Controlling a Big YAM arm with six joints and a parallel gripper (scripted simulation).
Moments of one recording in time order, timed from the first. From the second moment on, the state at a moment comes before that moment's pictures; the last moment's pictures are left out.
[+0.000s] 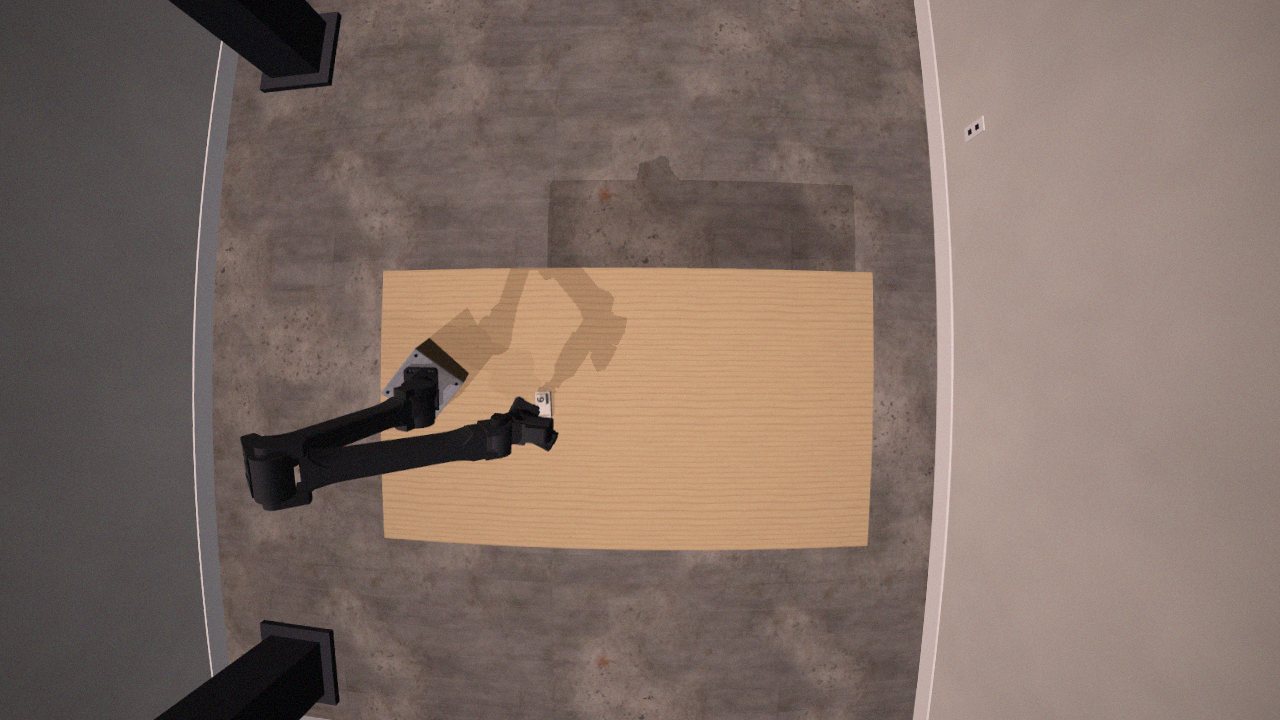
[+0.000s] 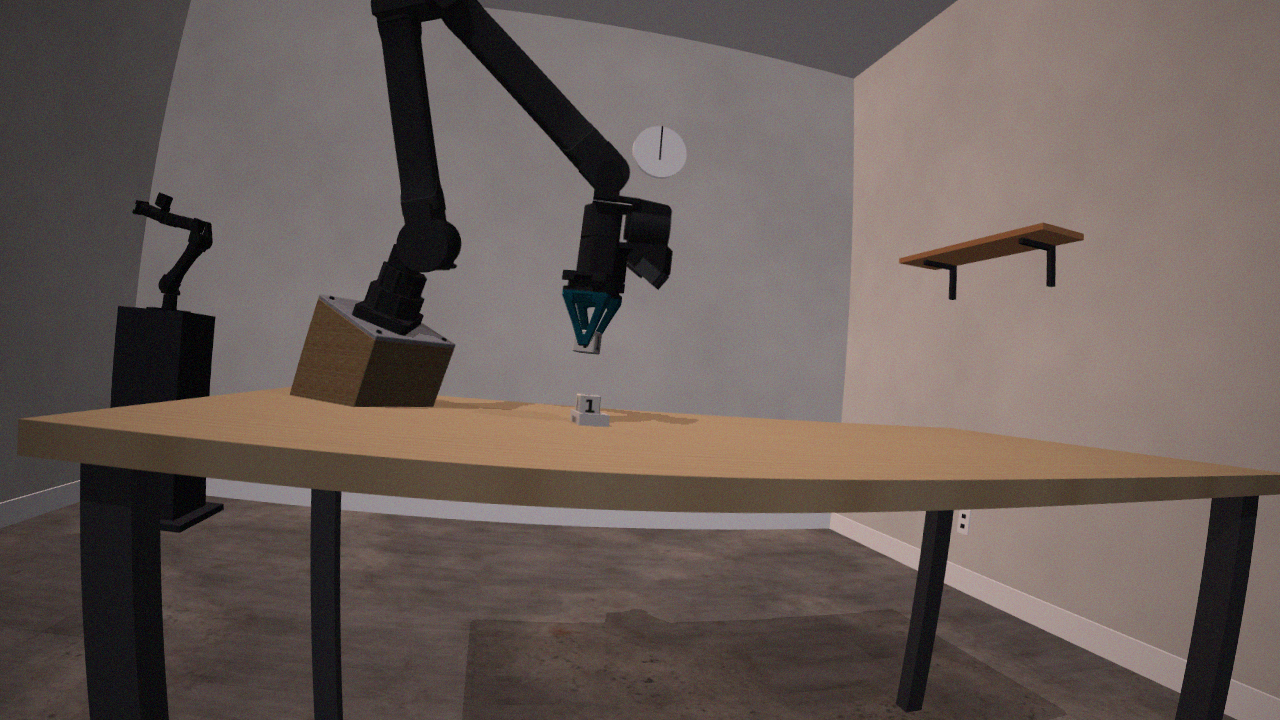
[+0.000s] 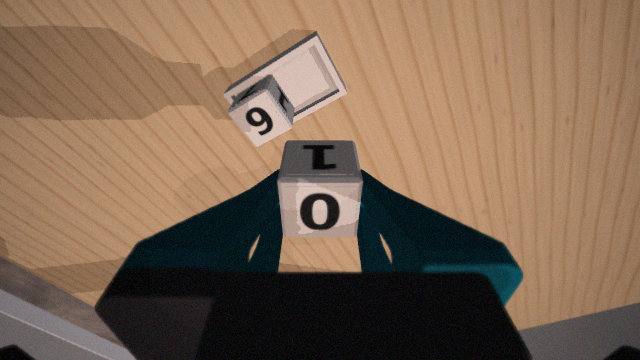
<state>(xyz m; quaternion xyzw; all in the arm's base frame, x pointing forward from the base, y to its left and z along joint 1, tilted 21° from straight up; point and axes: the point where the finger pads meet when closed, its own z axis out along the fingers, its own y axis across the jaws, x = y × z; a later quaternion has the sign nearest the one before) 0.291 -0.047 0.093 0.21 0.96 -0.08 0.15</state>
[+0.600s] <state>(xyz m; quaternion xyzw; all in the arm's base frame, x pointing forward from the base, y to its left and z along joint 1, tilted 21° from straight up) 0.291 -0.047 0.093 0.45 0.88 -0.04 0.17</state>
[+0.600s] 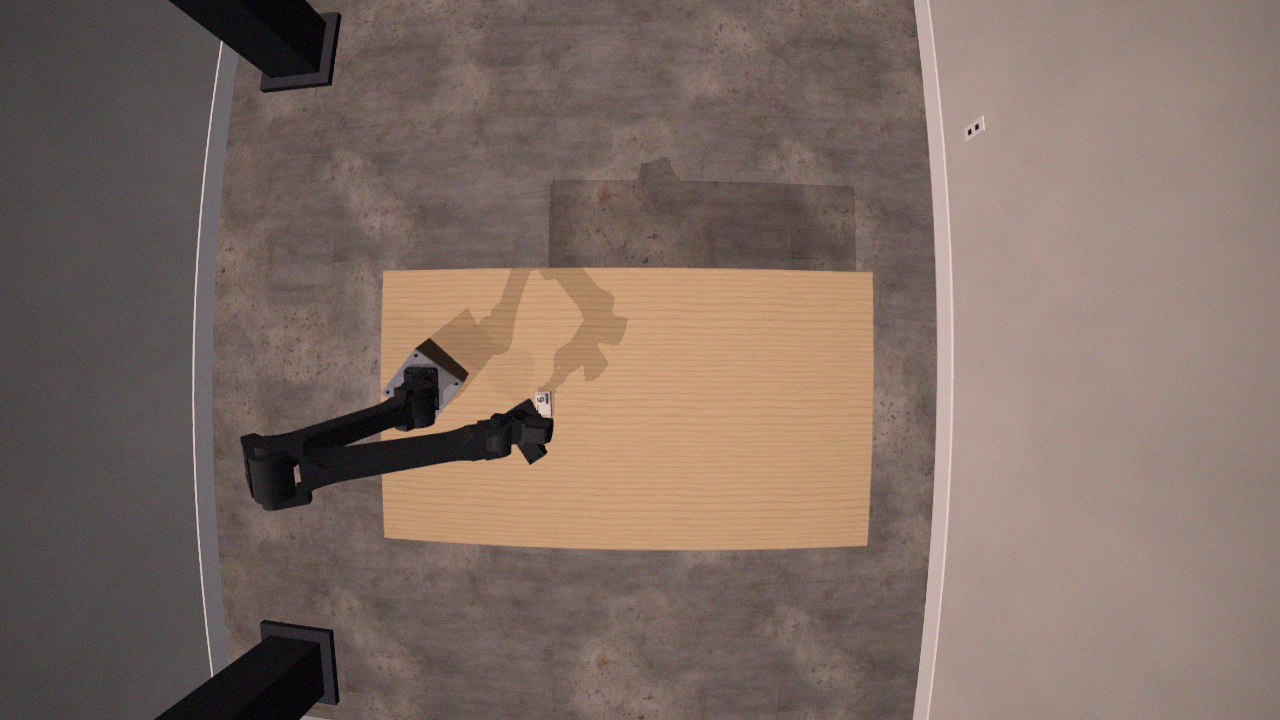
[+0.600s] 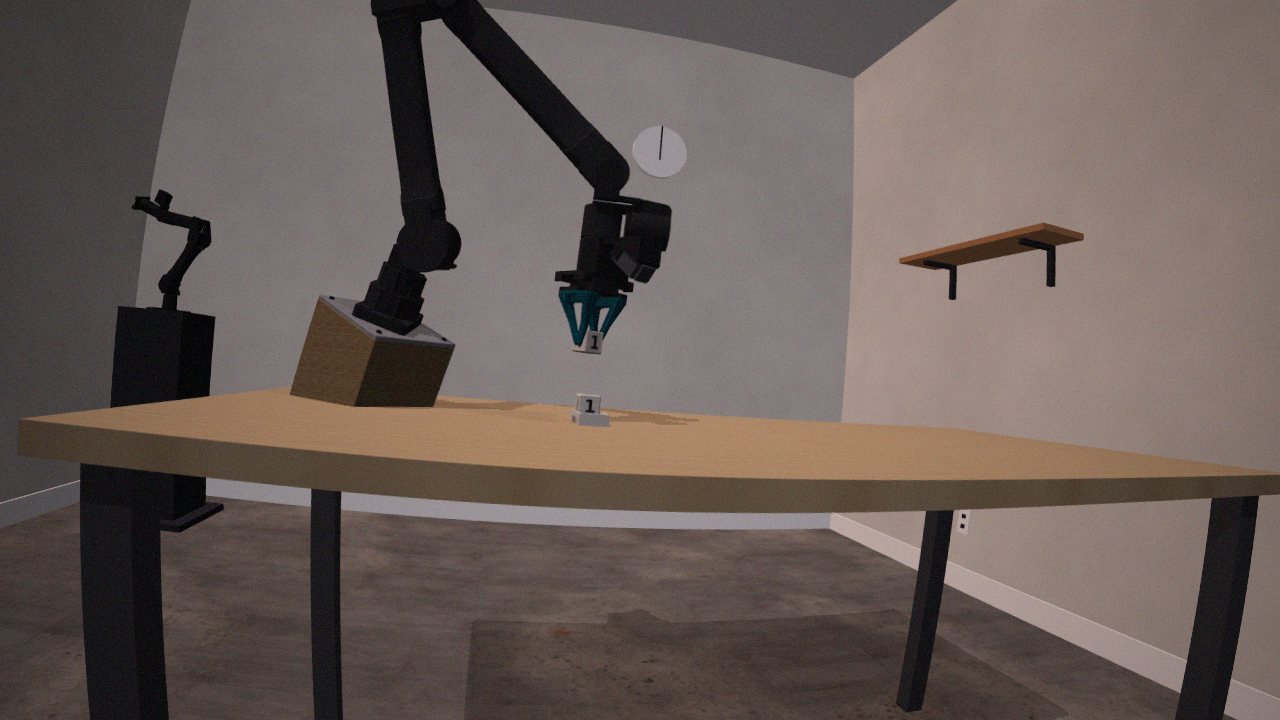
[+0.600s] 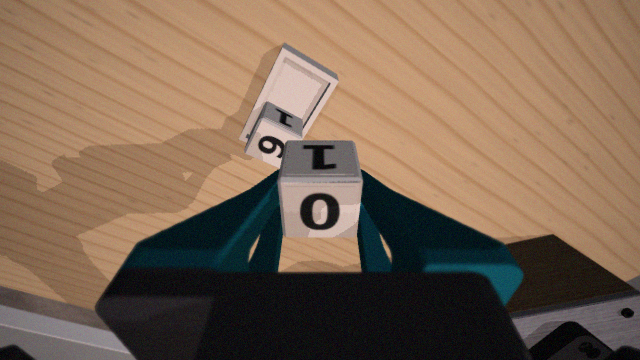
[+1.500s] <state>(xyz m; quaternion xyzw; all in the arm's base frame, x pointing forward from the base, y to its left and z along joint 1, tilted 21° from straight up) 0.291 -0.047 0.093 0.66 0.73 0.00 0.17</state>
